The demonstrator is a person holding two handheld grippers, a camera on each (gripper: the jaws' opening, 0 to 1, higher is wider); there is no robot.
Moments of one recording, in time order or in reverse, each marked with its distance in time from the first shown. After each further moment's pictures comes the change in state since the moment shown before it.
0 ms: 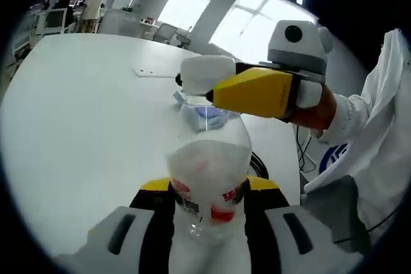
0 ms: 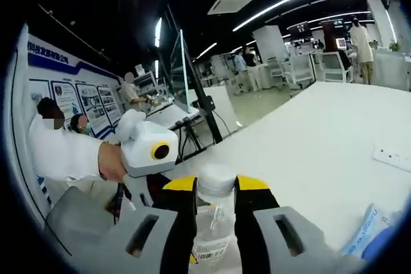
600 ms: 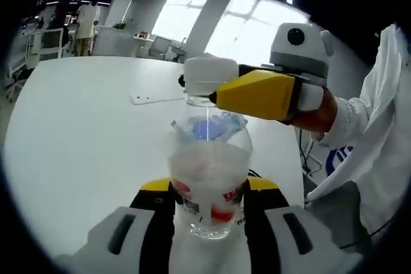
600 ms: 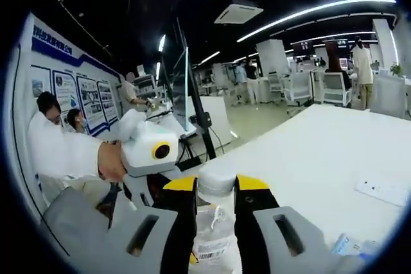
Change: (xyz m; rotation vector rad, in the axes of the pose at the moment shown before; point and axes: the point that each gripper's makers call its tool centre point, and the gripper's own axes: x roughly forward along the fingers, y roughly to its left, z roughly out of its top) left arm 0.003 -0.009 0.057 0.109 -0.059 0.012; right arm -0.025 -0.009 0.050 -0.106 -0.067 -0.038
